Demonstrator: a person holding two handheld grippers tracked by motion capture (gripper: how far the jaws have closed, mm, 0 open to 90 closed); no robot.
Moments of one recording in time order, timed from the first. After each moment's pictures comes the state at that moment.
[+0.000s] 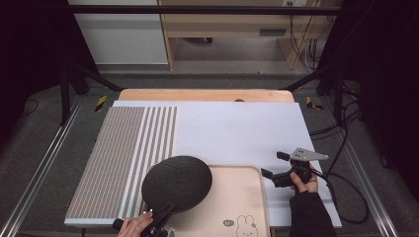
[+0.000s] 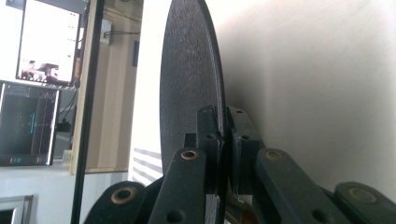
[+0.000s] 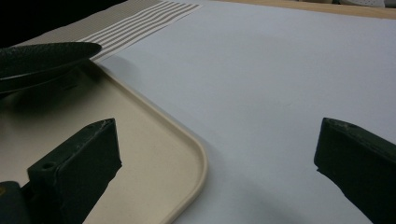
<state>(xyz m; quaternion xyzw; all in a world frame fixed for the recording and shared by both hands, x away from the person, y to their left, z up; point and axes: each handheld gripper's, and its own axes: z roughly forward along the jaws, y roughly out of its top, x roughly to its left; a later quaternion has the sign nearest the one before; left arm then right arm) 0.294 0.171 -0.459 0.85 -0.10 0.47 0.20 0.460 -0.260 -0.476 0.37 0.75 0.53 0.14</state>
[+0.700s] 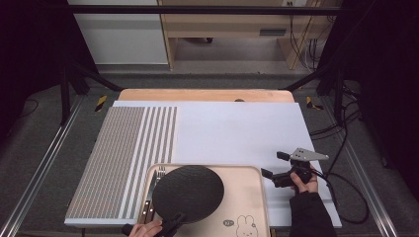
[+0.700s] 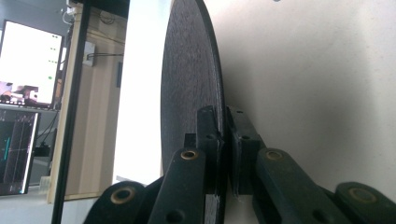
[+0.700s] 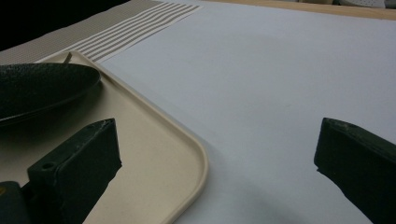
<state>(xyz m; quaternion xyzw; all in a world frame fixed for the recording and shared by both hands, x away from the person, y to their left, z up) 0.281 0.153 -0.459 0.86 -0.13 0.44 0.23 0.460 -0.260 -0.475 0.37 0.75 0.53 0.14</state>
